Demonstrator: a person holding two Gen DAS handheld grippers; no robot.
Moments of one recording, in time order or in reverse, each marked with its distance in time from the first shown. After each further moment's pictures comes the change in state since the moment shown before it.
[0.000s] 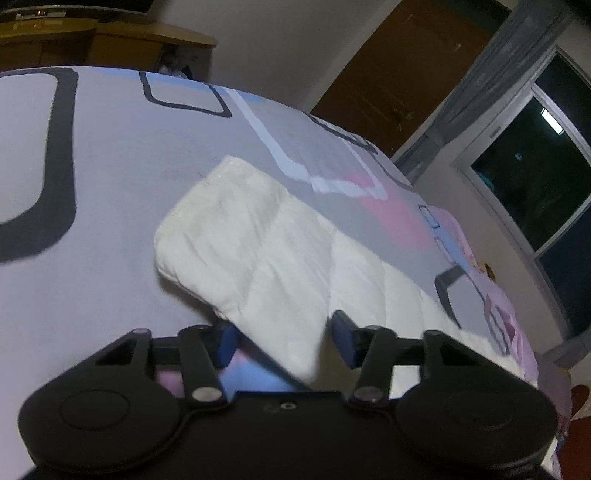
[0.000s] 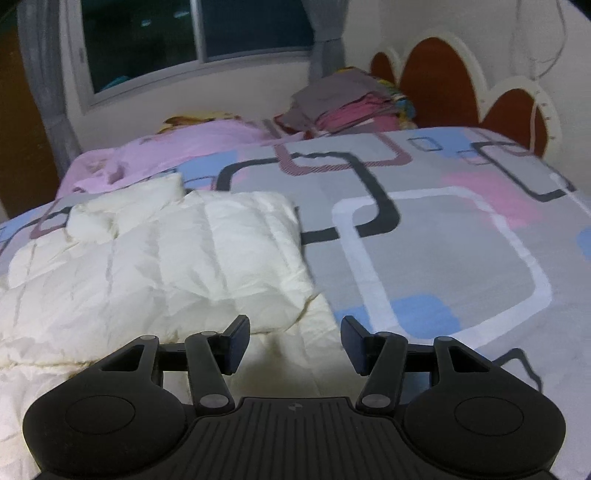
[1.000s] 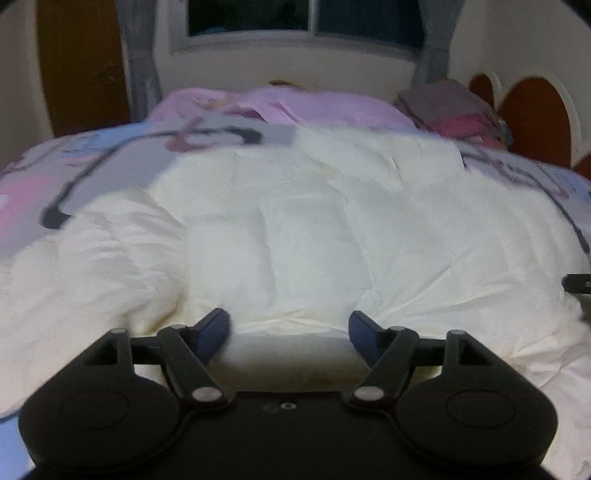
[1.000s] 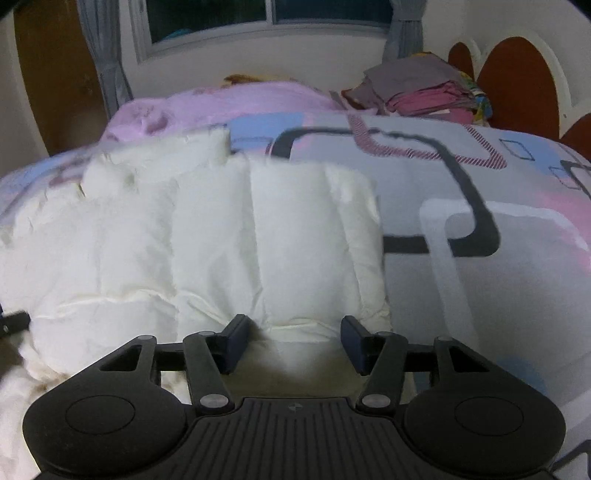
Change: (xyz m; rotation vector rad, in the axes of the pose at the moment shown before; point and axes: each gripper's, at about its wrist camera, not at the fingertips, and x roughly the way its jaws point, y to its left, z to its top) left arm 0.016 -0.317 -0.234 0.970 0.209 -0.258; right arm 0.084 0.019 0.024 -0.149 0.065 0.199
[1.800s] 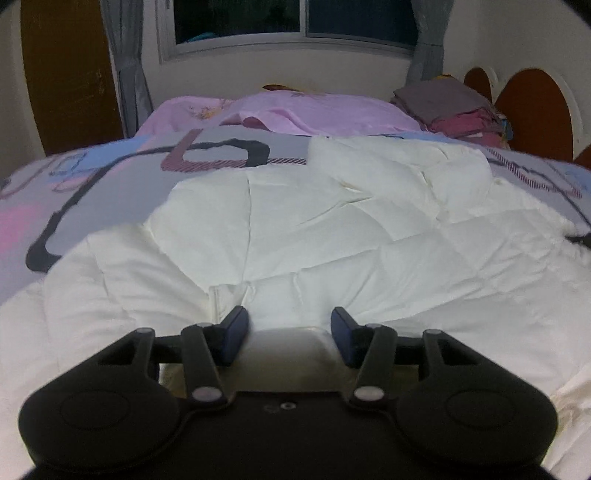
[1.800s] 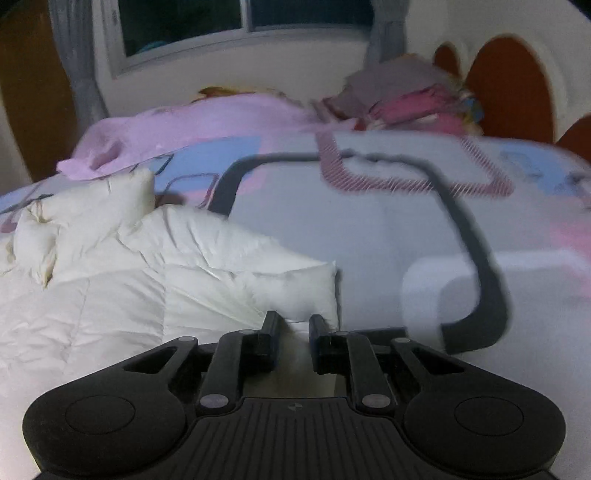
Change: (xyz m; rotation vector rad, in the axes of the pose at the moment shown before) left arm 0.047 0.015 0.026 0.079 0.008 -0.007; right arm 0.090 -0.051 0.054 -0.001 0.001 -0.032
